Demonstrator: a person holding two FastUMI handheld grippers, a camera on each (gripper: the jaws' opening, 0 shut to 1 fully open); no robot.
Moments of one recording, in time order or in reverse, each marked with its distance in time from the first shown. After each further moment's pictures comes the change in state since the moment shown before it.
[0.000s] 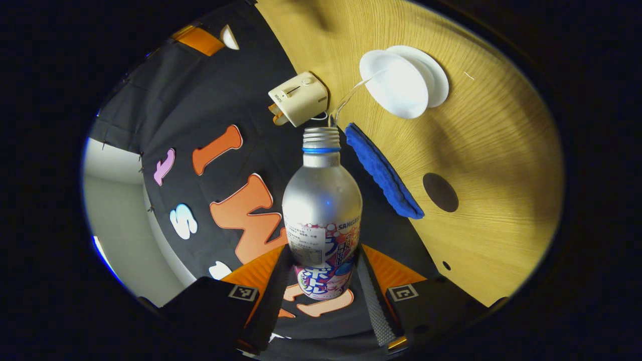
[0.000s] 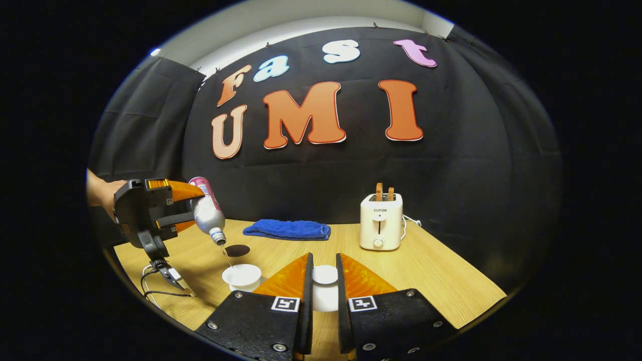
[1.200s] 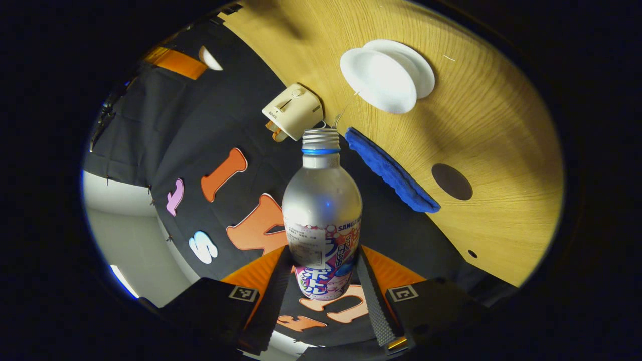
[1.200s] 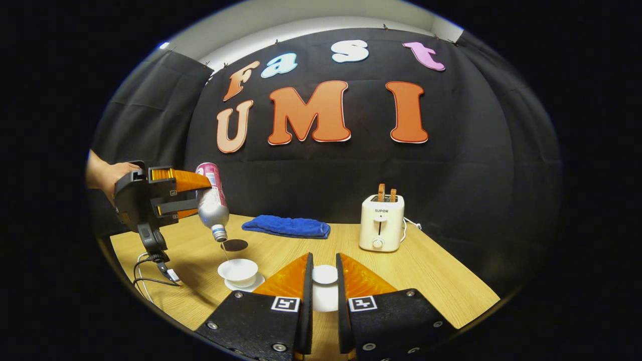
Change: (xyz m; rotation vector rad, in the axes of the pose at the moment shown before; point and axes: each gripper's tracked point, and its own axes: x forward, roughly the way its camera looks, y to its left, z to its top) left arm 0.005 0.001 0.033 0.160 -0.068 0.079; right arm 0.008 -0.003 -0.009 -0.048 0.006 0.013
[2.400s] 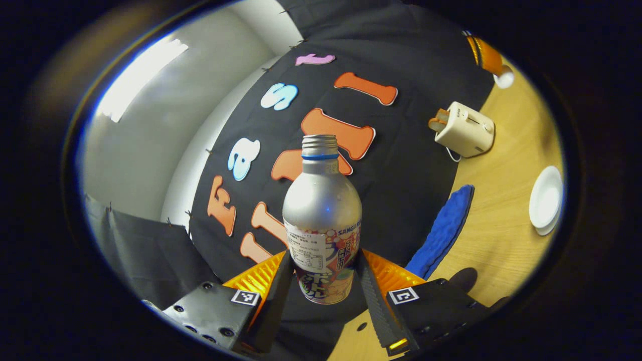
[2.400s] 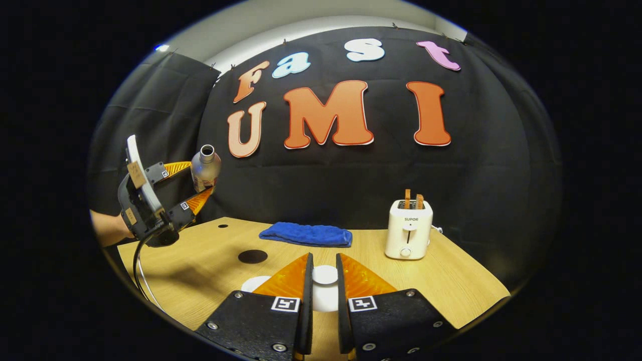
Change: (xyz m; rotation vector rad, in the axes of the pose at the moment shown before) left arm -0.012 -0.002 -0.115 -1.282 0.252 0.328; right arm 0.037 0.063 0.027 0.004 -0.002 0.088
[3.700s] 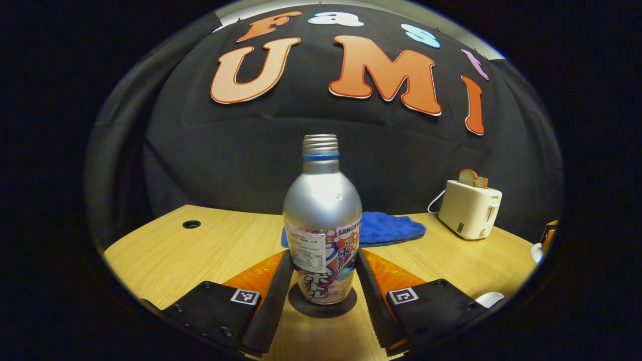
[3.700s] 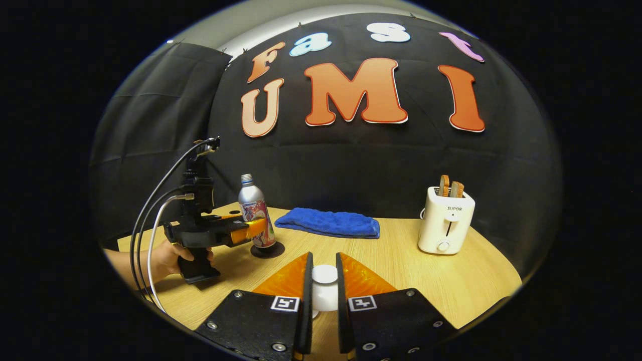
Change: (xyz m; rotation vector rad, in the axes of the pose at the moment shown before) left arm 0.051 -0.159 -0.116 -1.040 0.520 -0.250; right arm 0.062 0.052 -0.031 -0.012 0.109 0.079
